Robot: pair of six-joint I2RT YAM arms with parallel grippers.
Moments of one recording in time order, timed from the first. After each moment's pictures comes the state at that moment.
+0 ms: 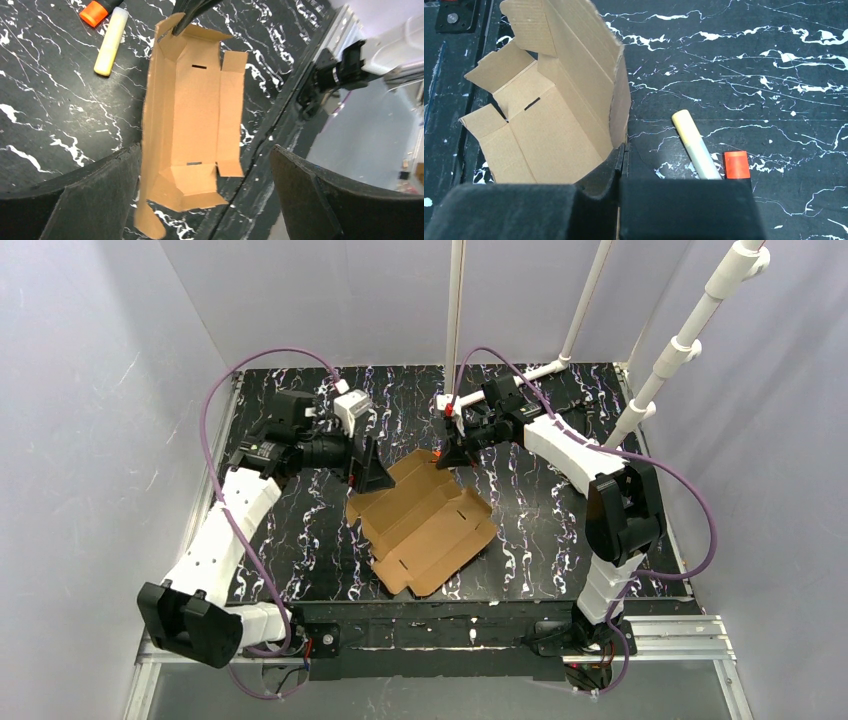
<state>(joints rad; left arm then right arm) -0.28 1.23 1.28 -0.79 0.77 0.03 0.48 1.81 1.47 -0.56 -0.99 -0.72</state>
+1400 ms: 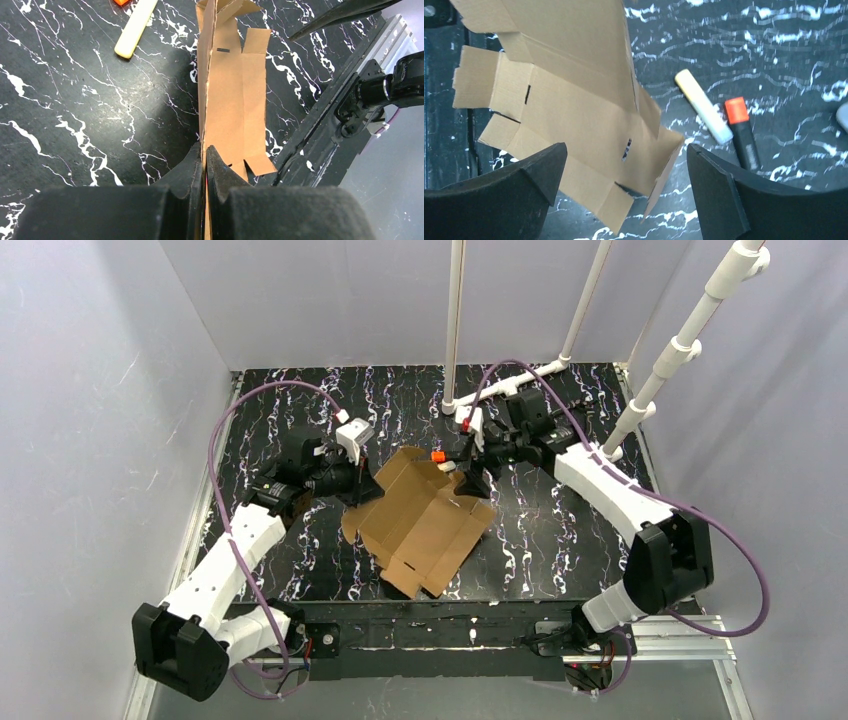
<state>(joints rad) -0.37 1.10 0.94 -0.49 0.56 -0.04 0.48 1.53 1.26 -0.55 -0.83 -0.64</state>
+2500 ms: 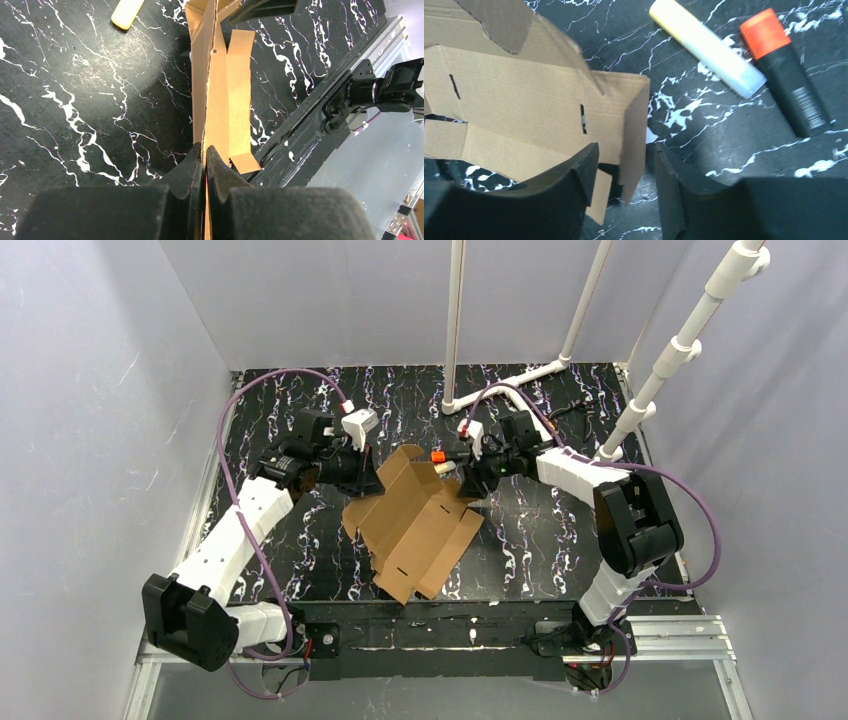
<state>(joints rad) -0.38 1.22 1.10 -0.69 0.53 -0.10 0.42 1.72 1.09 -0.26 -0.77 -0.43</state>
